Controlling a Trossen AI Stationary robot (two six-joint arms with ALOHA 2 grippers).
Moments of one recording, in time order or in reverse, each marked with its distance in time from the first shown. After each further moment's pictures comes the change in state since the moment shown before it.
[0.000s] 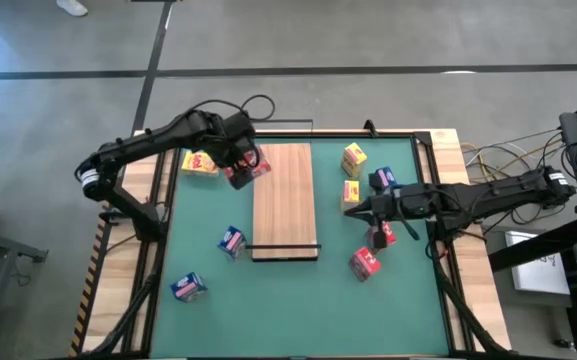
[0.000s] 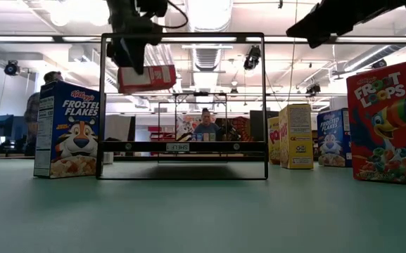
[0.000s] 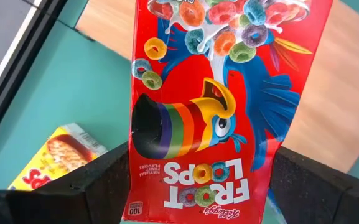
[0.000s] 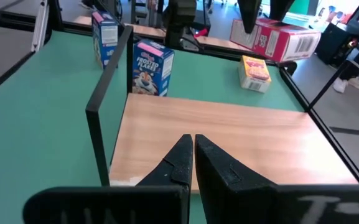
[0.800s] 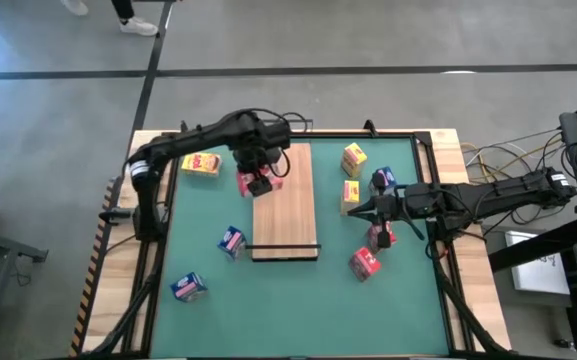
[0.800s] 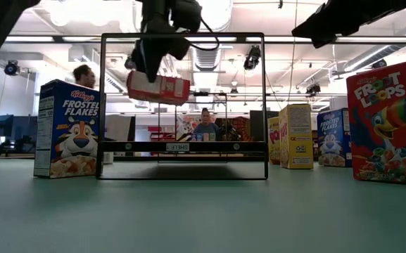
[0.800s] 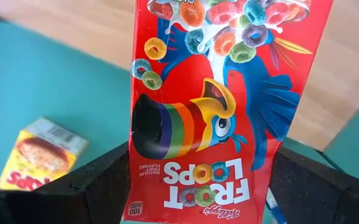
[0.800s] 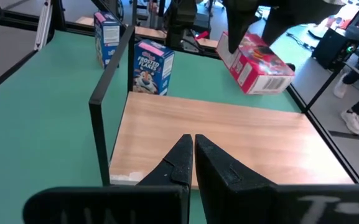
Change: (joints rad) left arm -0.076 0.373 0.363 -0.289 0.053 0.058; right arm 0.000 -0.048 -0.023 -0.020 -0.004 -0.016
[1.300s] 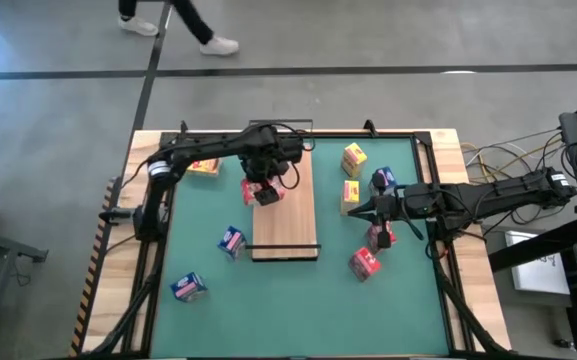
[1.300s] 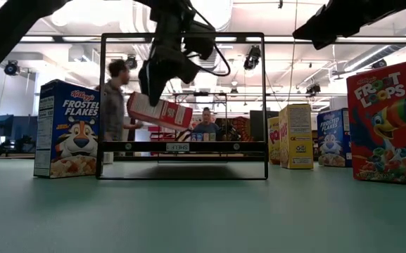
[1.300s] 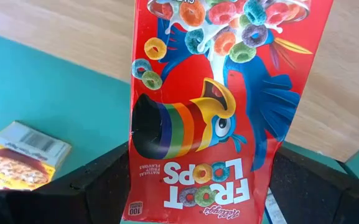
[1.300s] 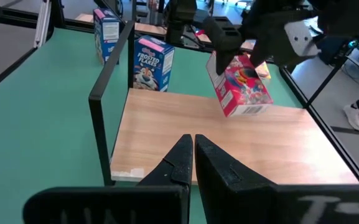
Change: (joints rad) left arm -0.024 0.141 -0.006 0.008 -0.004 -0.008; right arm 0.000 0.000 0.000 -0.009 0.001 0.014
